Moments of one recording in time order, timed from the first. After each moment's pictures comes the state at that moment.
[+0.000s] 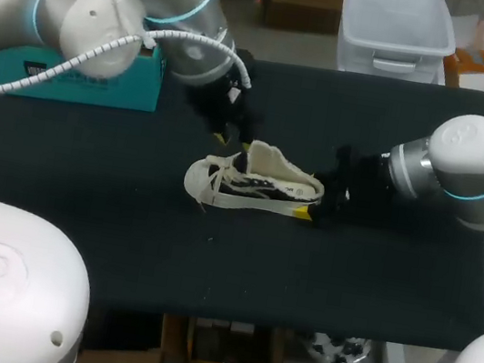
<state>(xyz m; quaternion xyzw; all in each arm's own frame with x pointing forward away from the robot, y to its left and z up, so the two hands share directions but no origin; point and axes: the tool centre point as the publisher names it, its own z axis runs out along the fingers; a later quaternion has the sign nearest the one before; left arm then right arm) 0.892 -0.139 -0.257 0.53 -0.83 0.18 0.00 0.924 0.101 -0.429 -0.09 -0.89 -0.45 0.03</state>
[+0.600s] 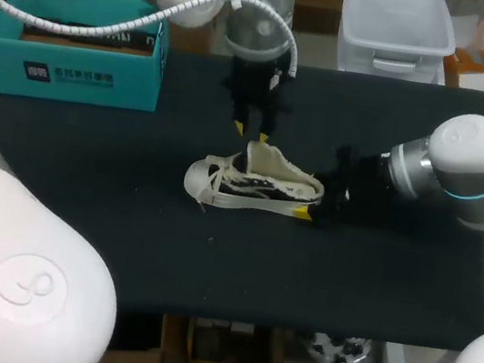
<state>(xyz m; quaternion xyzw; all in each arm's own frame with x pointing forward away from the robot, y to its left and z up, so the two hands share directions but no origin) 0.941 -0.161 -0.280 0.52 -0.85 0.04 0.01 0.924 0.101 -0.429 -0.09 -0.89 -0.45 0.03</state>
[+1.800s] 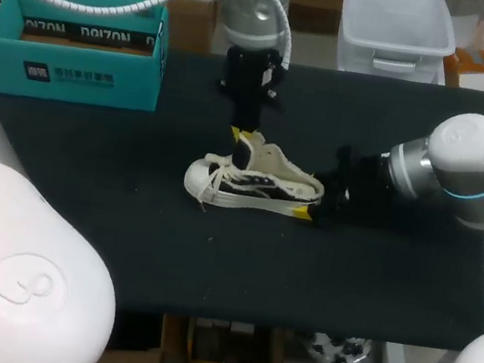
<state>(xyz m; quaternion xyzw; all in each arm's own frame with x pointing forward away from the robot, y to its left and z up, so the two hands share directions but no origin) 0.936 -0.138 -0.288 0.52 -0.85 -0.03 0.09 0.924 0.101 -0.429 -0.09 -0.89 -0.45 0.03</state>
